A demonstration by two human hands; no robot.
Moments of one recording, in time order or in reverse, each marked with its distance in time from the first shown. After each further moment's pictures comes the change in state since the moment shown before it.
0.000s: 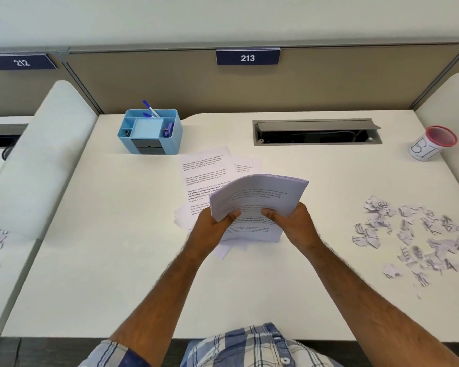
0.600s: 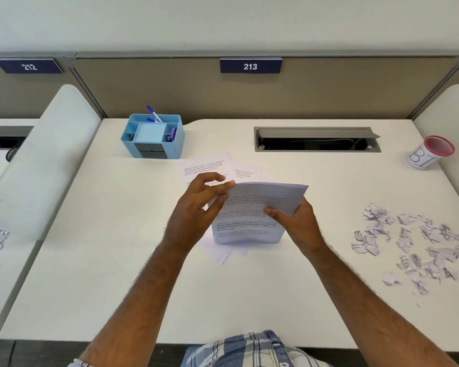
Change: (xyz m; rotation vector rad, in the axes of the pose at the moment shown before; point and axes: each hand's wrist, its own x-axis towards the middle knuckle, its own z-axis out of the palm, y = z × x) left_hand -0.004 0.061 -0.041 0.489 0.187 0.708; right_hand 0.001 -0.021 -0.001 0.022 0.050 -0.068
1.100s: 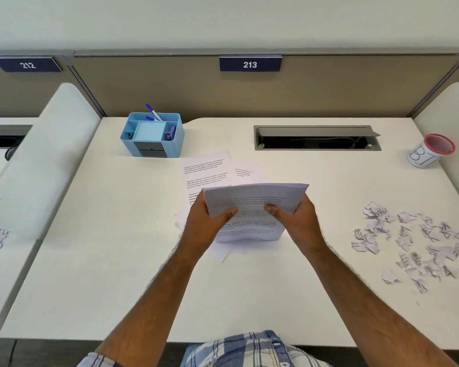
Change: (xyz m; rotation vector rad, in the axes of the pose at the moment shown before) left_hand -0.020 0.000 0.037 -0.529 -0.001 -0.630; right_hand -0.007 -0.012 0.005 -0.013 0.049 -0.039
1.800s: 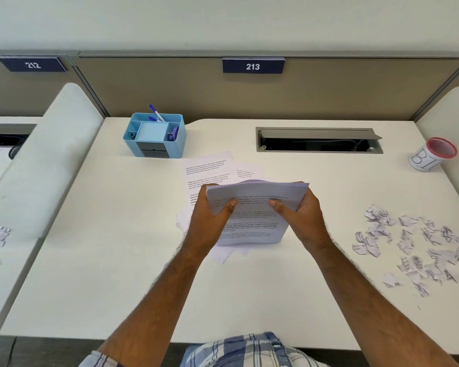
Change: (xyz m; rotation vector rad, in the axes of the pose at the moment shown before) left_hand 0.005 0.002 0.007 0.042 0.051 0.044; right_hand 0.007 -0.014 -0.003 -0.052 -0.001 -0.026
